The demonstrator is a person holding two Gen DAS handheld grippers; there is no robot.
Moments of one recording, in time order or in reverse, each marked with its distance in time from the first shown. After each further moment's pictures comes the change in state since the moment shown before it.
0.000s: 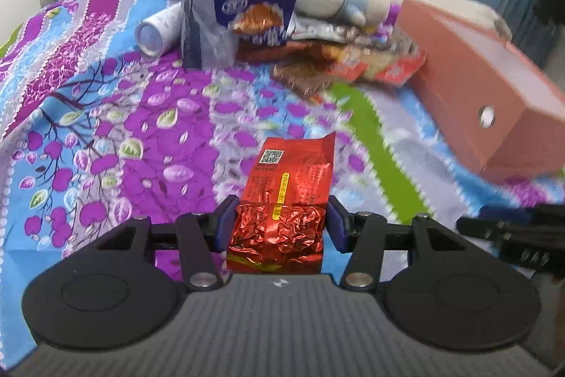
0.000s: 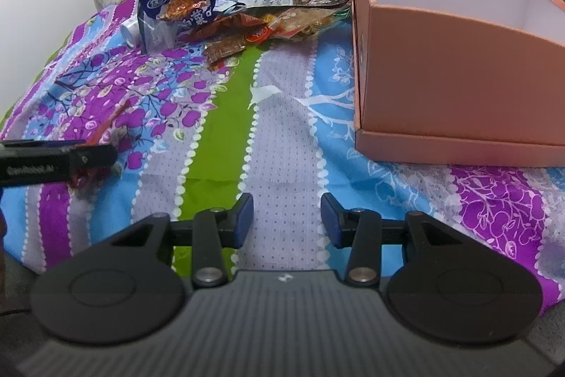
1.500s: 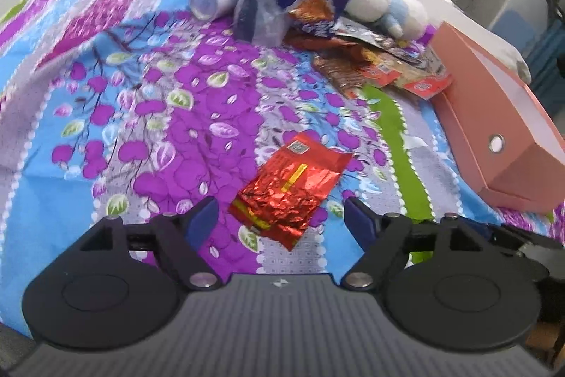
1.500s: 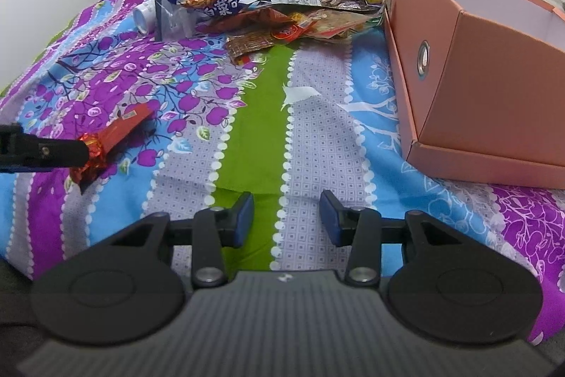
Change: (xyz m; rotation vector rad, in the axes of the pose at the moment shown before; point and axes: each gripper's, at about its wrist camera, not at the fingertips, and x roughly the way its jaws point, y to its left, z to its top) left arm -0.022 0.033 -0.019 -0.180 0.037 0.008; right arm 0.025 0.035 -0.005 -0.082 -0.018 -0.018
